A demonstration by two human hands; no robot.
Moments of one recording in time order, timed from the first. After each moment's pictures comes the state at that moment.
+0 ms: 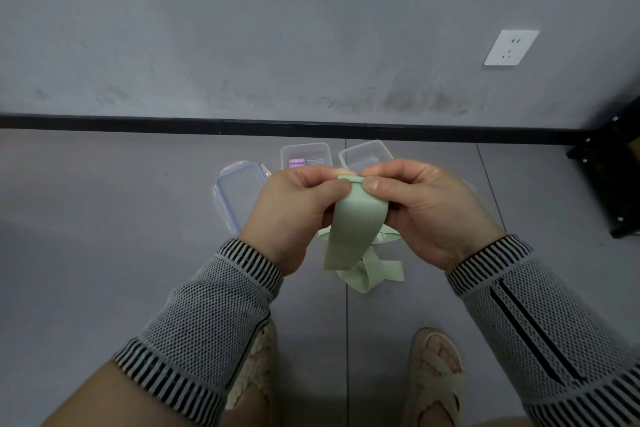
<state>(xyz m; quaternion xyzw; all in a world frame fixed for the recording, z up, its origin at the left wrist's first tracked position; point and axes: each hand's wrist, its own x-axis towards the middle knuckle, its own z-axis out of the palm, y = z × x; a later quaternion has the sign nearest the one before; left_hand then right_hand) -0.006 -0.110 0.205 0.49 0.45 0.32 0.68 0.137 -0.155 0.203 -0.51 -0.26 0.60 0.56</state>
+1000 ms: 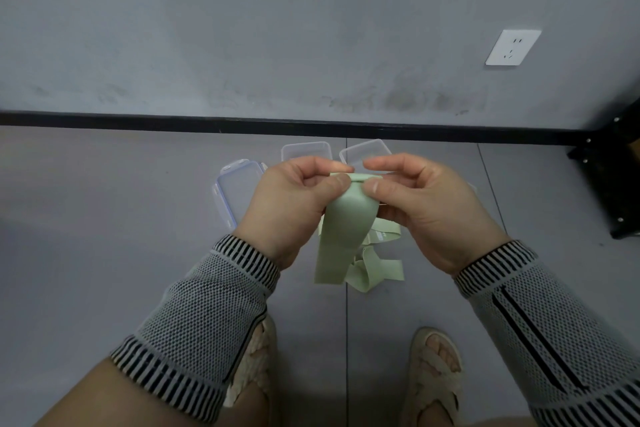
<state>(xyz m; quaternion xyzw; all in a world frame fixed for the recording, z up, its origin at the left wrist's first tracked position) -0.008 -0.108 0.209 0.50 0.44 0.34 0.66 0.138 -0.161 0.205 -0.57 -0.35 0.53 0.53</state>
